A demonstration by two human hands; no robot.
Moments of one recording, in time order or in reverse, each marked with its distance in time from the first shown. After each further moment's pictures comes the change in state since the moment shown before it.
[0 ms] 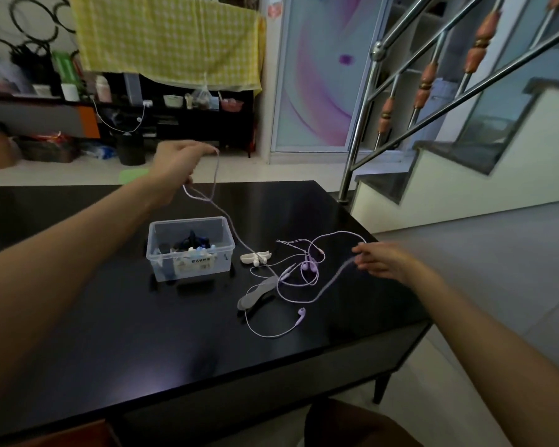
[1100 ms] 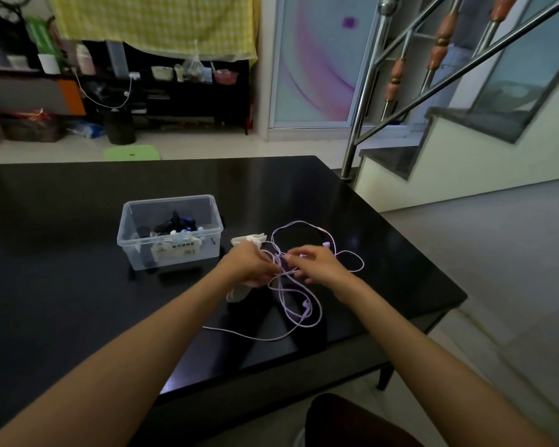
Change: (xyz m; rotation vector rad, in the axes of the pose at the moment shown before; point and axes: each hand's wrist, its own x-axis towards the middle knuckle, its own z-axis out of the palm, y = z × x) left_hand -0.047 -0.133 0.143 0.335 -0.588 -0.360; right_hand 0.016 0.029 0.110 -0.074 -0.265 -0.215
